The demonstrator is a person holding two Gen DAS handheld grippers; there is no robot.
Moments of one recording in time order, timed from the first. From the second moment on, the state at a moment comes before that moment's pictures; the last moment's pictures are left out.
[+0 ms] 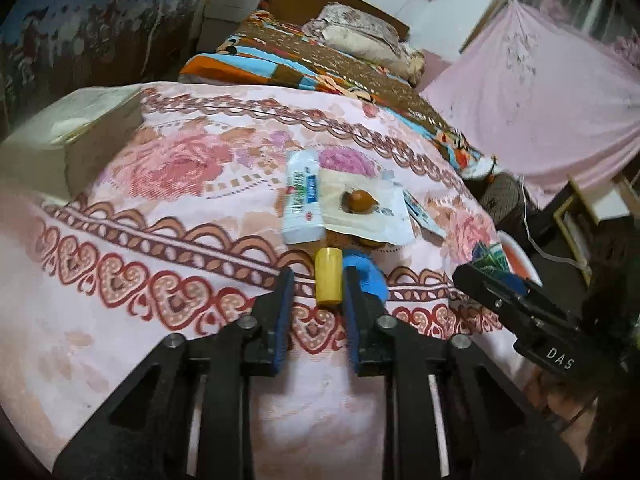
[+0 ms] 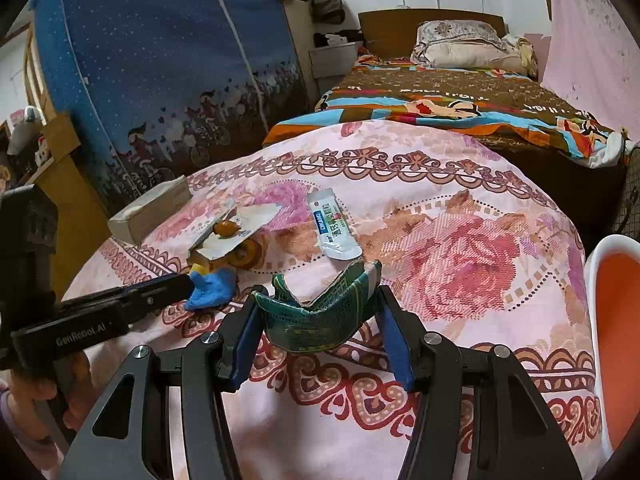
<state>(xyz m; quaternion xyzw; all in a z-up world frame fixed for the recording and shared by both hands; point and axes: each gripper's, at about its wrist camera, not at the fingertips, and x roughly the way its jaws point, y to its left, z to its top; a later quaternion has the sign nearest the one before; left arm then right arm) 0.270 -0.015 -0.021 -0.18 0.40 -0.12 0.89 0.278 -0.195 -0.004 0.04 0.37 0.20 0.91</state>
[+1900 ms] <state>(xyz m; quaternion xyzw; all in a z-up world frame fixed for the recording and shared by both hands) 0.211 -0.067 0.047 -0.03 0.21 -0.16 0.96 0.222 -0.219 0.037 0.04 0.19 0.20 0.96</state>
